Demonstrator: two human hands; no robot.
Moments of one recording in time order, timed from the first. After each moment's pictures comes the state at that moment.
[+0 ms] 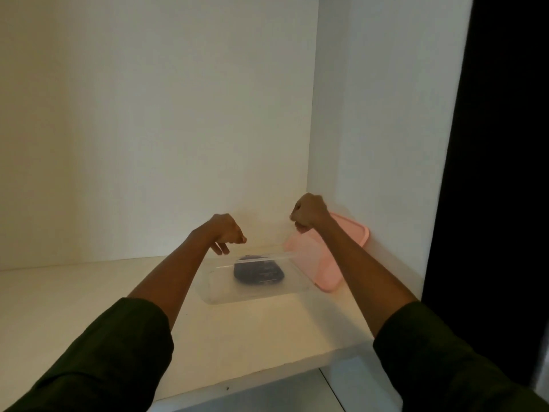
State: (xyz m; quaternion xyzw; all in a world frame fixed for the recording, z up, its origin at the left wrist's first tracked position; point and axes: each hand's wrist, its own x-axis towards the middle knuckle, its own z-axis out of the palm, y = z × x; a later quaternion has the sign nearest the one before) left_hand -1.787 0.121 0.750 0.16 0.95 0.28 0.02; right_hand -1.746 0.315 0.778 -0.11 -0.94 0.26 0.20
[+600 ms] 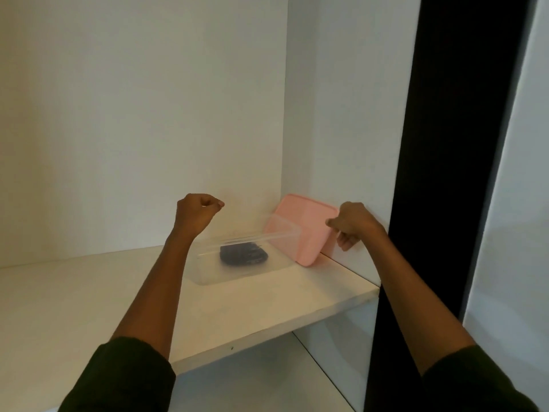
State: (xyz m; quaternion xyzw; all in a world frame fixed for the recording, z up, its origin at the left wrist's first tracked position) left_hand -1.749 0.098 0.740 0.20 0.80 0.52 -0.21; right_hand -1.624 0.368 0.756 -0.27 -0.90 0.30 0.16
